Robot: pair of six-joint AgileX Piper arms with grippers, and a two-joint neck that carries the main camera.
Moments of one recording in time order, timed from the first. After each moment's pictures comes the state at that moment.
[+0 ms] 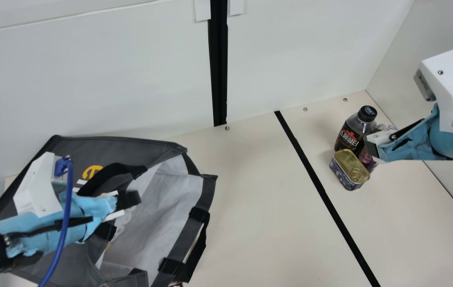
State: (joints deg) left arm -21.0 86.5 -74.7 -44.0 47.8 6.0; right arm -21.9 69.0 -91.2 -0.6 69.8 -22.9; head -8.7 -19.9
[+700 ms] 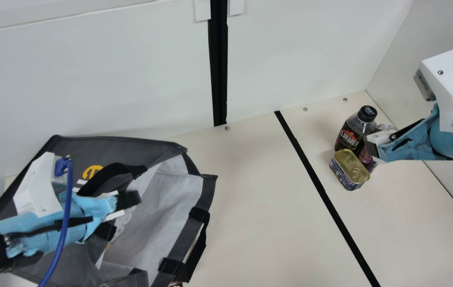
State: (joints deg) left arm -21.0 86.5 -74.7 -44.0 47.8 6.0; right arm -21.9 69.0 -91.2 -0.6 69.8 -22.9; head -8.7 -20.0
